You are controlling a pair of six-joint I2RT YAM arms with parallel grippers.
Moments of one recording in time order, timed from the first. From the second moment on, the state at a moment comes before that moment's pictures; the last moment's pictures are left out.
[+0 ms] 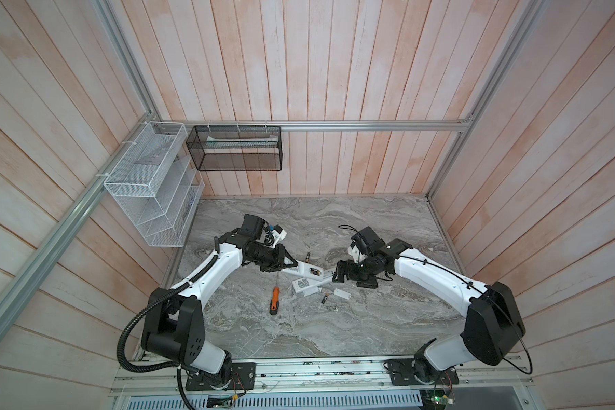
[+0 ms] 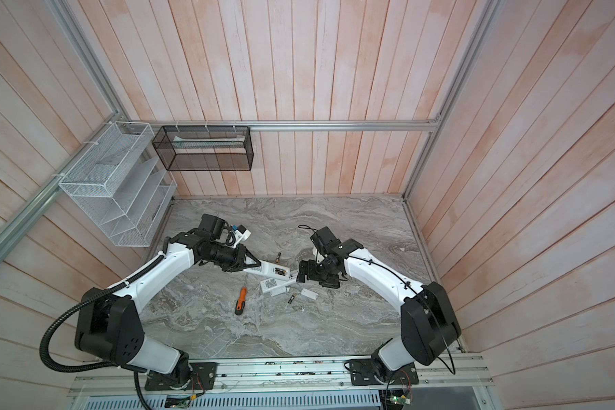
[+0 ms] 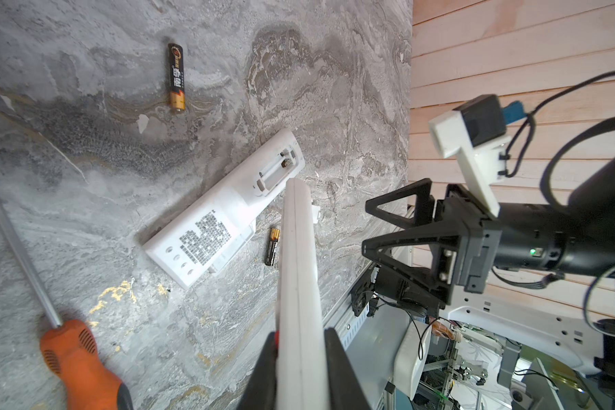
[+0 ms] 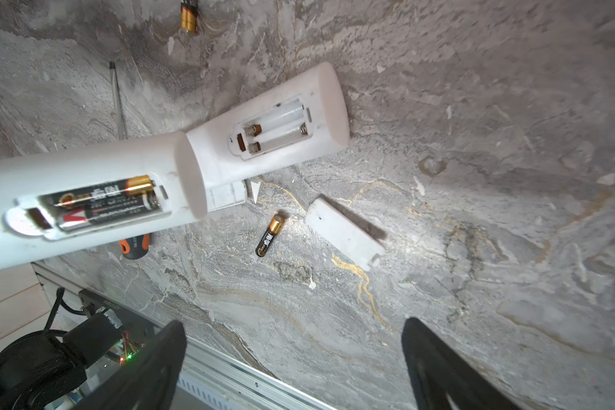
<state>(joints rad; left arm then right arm) -0.30 1.52 1.15 -0.74 0.80 -0.34 0.61 1.50 1.08 -0.82 -0.32 0.65</state>
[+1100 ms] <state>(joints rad) -0.13 1.33 0.95 -0.63 0.89 -0.44 0.60 1.47 1.08 -0.50 -0.64 0.64</state>
